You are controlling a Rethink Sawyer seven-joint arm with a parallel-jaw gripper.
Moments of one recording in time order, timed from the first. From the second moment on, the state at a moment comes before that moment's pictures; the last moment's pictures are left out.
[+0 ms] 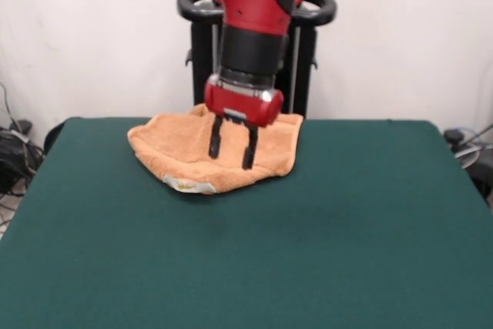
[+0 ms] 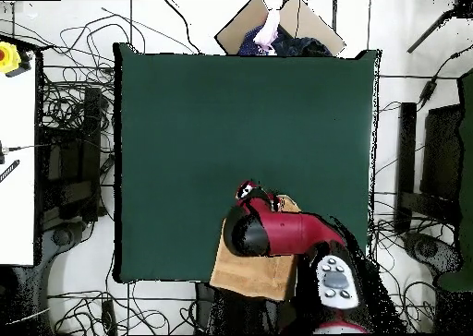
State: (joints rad) arm -0.26 -0.66 -0.08 1.90 -0.34 0.04 2.28
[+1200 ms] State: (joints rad) arm 0.05 -0.29 -0.50 1.64 0.39 0.26 2.46
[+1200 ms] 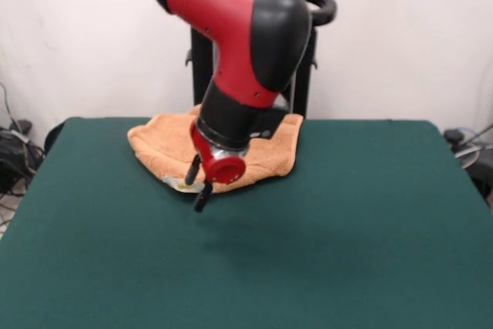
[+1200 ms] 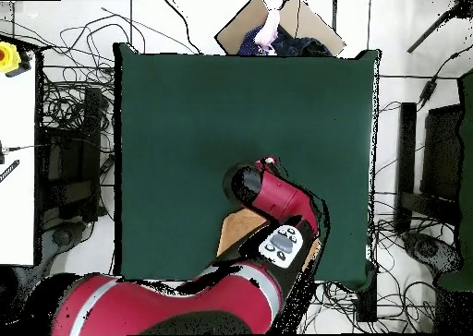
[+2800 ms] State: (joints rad) arm -0.01 -0.11 -0.60 1.50 0.33 0.42 2.46
